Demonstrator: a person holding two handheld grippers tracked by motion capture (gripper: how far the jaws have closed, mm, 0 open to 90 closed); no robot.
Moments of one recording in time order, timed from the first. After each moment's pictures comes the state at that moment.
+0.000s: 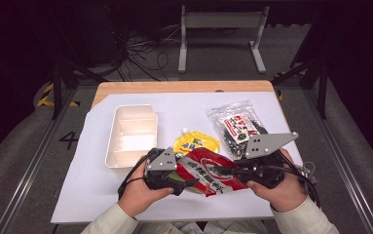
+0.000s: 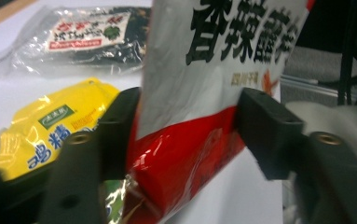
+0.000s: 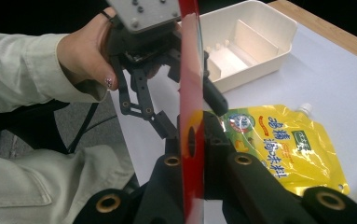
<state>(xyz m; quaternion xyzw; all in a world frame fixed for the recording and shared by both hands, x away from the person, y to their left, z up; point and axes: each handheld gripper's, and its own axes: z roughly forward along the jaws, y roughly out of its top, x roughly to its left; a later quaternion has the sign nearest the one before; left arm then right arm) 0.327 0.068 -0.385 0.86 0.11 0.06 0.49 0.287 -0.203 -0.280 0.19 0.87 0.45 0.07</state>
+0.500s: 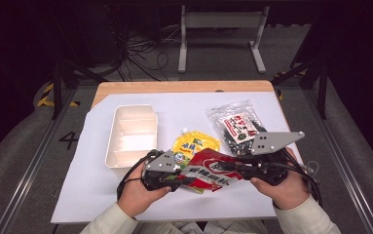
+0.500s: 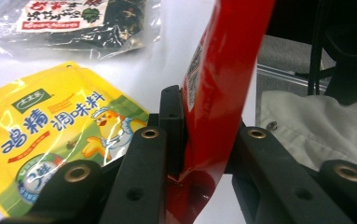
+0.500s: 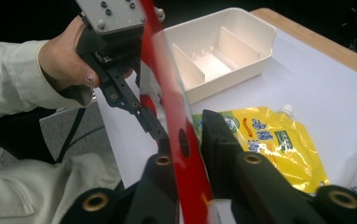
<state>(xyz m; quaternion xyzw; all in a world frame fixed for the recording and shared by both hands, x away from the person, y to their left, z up) 0.324 0.075 -0.378 0.87 0.12 0.02 0.47 0.292 -0.215 -0.284 0.21 0.85 0.47 0.09</state>
